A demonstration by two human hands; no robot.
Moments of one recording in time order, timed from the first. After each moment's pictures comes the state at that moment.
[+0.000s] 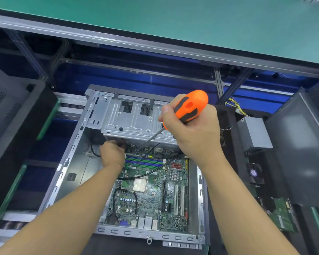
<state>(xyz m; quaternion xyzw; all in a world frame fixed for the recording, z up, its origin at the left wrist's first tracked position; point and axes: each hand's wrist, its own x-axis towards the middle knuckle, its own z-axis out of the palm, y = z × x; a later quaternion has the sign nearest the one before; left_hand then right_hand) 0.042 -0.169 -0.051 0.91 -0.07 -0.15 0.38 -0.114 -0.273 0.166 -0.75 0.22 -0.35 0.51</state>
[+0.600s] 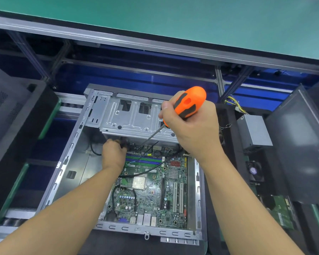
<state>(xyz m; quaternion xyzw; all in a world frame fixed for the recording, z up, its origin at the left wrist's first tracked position) 0.030 -0.166 -0.037 0.94 -0.19 -0.14 0.26 -0.118 -0.280 0.165 -0.76 0.22 -0.35 0.50</state>
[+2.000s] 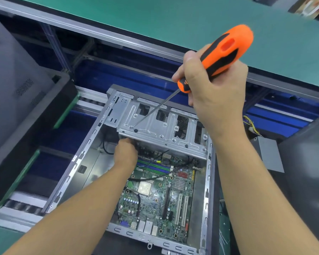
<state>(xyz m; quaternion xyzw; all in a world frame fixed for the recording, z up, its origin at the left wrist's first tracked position) 0.033 -0.172 -0.030 0.92 -0.12 -0.18 0.32 -0.066 -0.286 0.228 -0.75 0.11 -0.40 0.52</state>
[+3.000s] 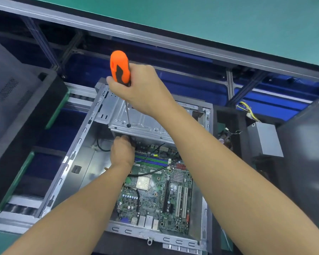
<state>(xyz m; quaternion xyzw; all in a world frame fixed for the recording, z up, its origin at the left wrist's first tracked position) 0.028 -0.175 -0.049 0.94 -0.15 -0.14 0.26 0.010 -0.273 0.173 -0.90 0.13 -0.14 0.40</state>
